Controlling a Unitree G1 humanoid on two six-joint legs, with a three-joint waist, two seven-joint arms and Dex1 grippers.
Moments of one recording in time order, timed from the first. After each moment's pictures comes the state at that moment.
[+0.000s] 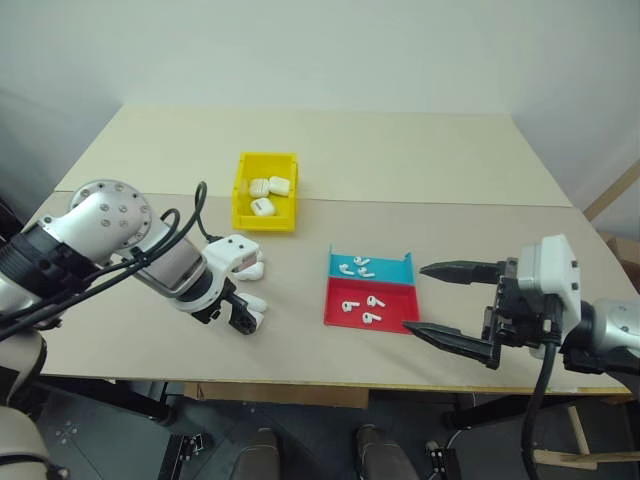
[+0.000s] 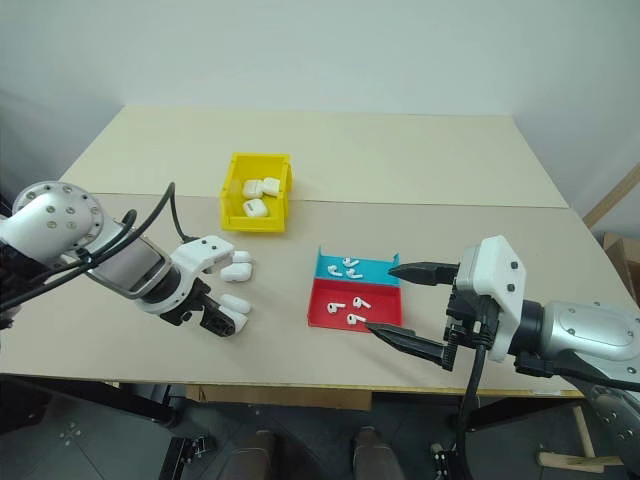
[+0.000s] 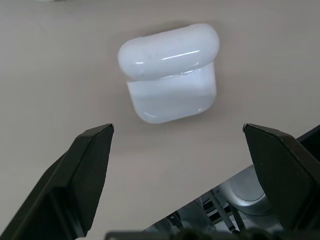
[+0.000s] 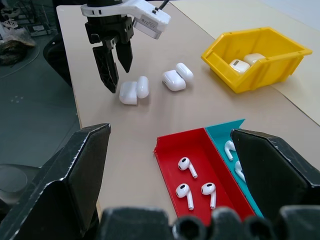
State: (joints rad) left arm -1.21 1.08 -0.84 0.05 -1.96 1.52 0.45; right arm -0.04 -0.96 -0.37 -0.76 0.93 0.67 0.80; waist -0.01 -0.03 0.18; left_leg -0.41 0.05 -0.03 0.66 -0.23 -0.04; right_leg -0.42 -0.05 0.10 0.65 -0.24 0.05
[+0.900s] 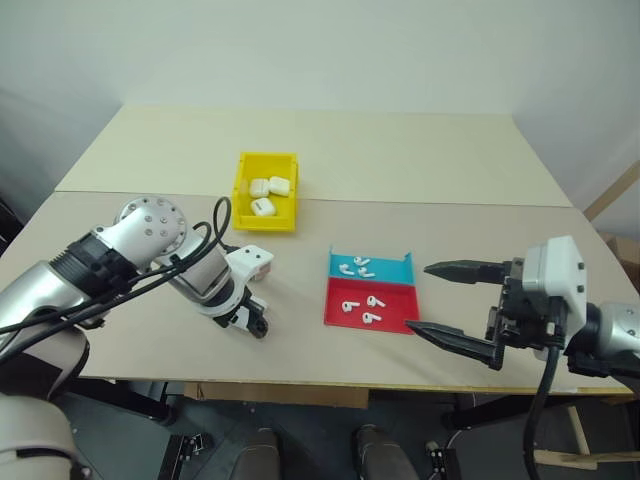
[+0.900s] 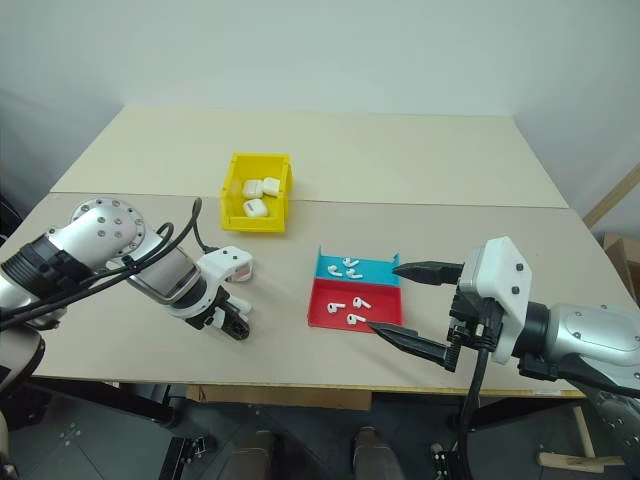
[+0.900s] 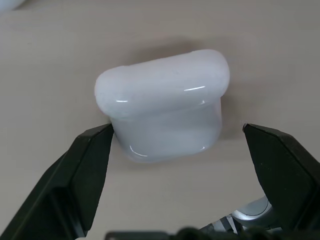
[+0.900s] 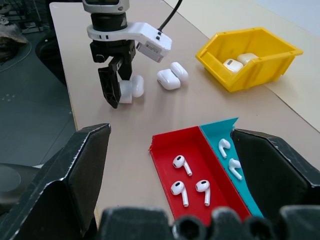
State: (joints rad) left arm -1.17 0.95 -0.85 0.16 -1.96 1.51 0.60; right arm -0.01 -0.96 -0.41 -0.78 0.93 0.67 0.79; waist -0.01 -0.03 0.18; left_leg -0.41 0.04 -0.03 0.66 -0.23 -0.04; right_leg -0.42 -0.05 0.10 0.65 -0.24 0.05
